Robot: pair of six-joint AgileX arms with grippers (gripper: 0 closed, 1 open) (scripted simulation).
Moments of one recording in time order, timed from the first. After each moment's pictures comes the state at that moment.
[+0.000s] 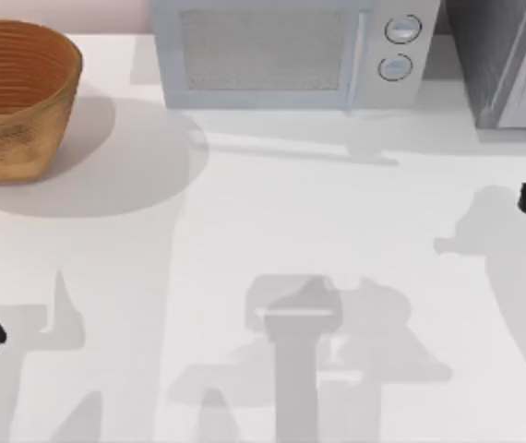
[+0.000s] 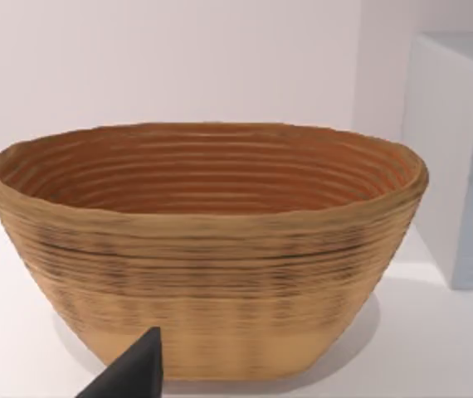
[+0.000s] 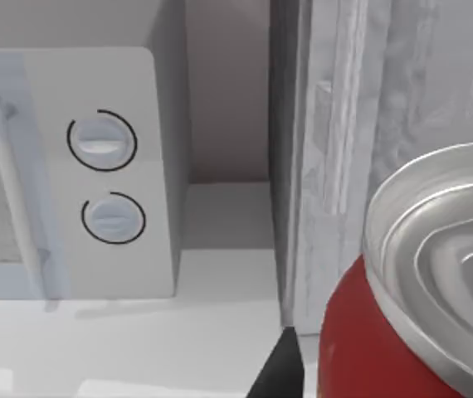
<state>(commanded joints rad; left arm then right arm) 0.00 0.00 0.00 0.00 0.00 0.00 0.30 1.06 0.37 0.50 0.31 0.08</state>
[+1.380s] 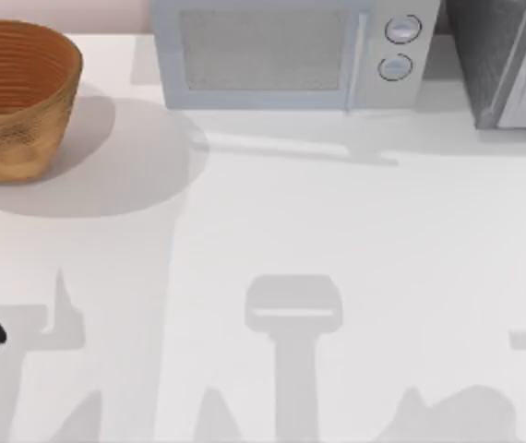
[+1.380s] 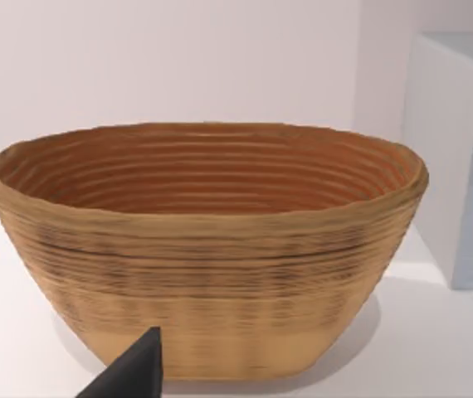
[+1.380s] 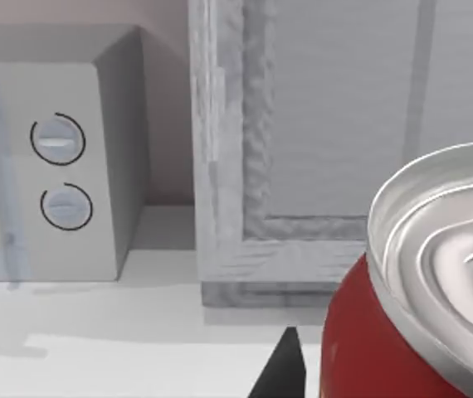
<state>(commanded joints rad) 0.00 0.00 0.00 0.00 0.00 0.00 0.01 0.03 0.03 -0.01 0.01 0.00</state>
